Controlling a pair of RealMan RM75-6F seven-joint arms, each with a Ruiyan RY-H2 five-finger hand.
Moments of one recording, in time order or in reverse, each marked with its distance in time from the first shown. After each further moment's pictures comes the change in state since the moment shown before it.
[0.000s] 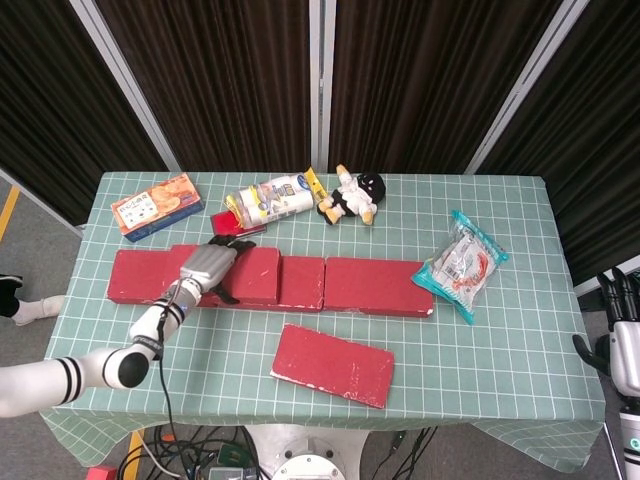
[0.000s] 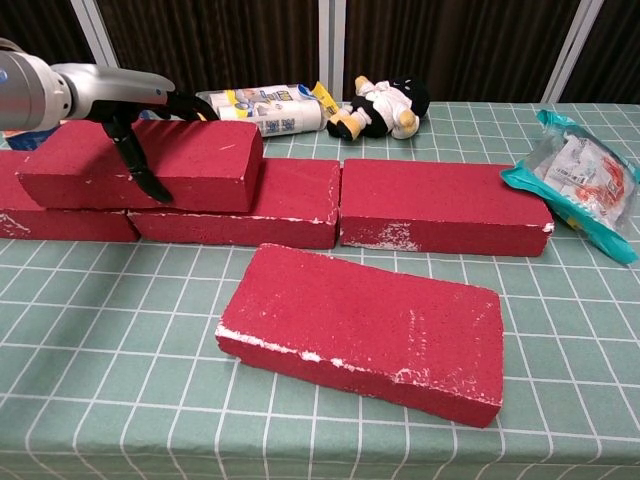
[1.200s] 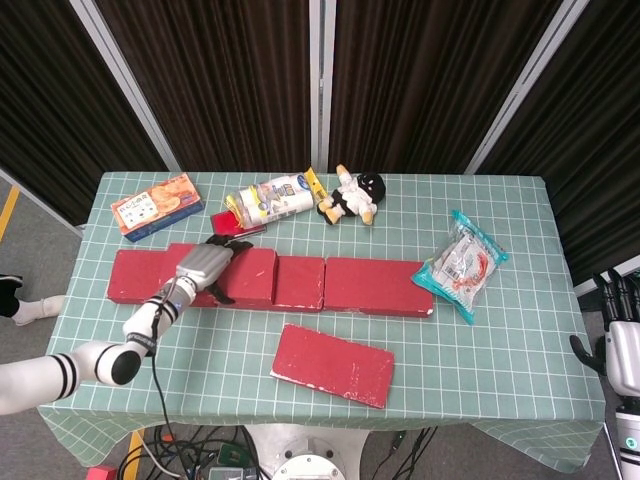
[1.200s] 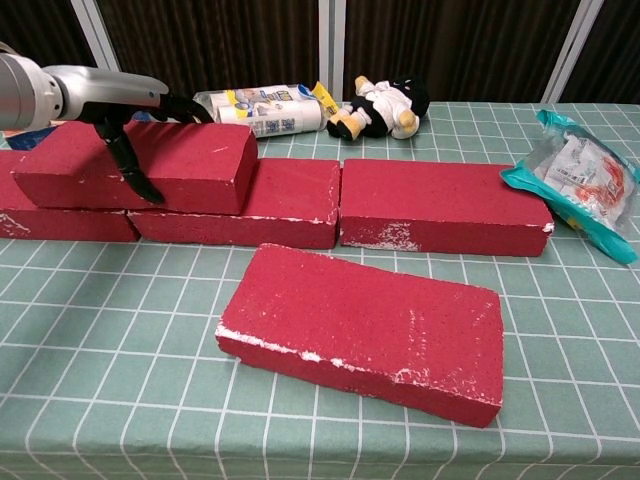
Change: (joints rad) left arm -0.006 0.011 0.044 0.057 0.126 -0.041 -0.141; right arm 0.002 0.002 -0.002 -0.025 0.009 -0.006 -0.032
